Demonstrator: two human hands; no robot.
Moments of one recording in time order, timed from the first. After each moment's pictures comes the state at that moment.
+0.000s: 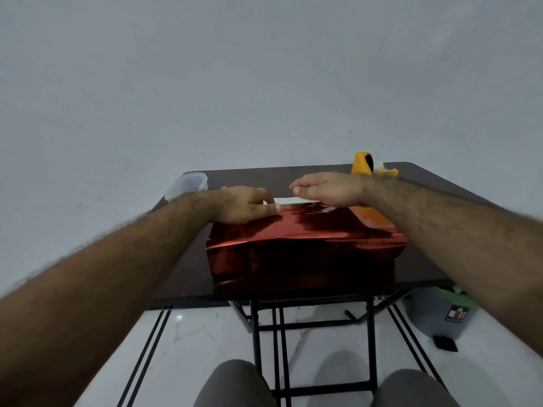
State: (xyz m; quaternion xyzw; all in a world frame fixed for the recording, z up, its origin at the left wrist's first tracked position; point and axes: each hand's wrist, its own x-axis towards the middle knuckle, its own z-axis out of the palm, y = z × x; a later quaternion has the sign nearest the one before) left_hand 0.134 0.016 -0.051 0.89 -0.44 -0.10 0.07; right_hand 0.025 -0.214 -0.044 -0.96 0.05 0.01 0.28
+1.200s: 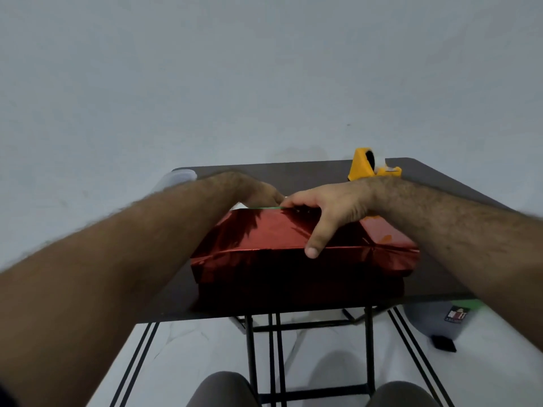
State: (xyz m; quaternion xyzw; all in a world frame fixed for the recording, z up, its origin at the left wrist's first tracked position) left_hand 0.190 -0.083 -0.063 0.86 -0.46 -0.22 -0.04; right_hand 0.007 -0.212 -0.032 -0.96 -0.03 0.17 0.21
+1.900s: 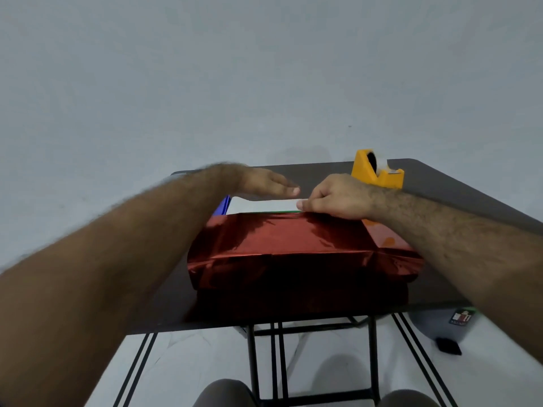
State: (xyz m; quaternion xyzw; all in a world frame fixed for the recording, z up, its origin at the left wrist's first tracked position) left_hand 0.225 -0.082 -0.055 0.82 -0.48 -0.26 0.16; right_hand 0.036 -0.241 -0.061 -0.97 0.08 -0.06 0.24
